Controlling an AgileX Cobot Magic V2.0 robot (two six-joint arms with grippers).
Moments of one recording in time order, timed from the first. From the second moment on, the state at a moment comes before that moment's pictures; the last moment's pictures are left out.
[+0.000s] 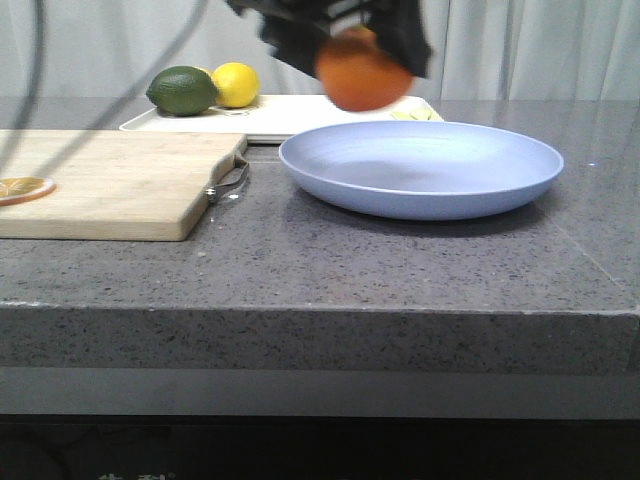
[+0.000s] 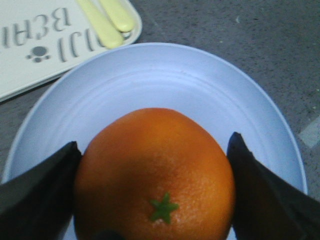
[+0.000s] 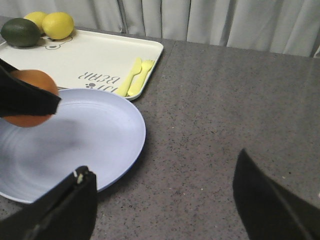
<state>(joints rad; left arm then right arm) -0.73 1.89 -1.65 -0.17 0.53 0.01 0.12 0.60 -0.62 0.07 0.36 -0.07</state>
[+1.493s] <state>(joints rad) -0.75 1.87 -1.74 -0.02 0.61 0.01 0.12 0.60 -0.62 0.07 0.37 -0.07</state>
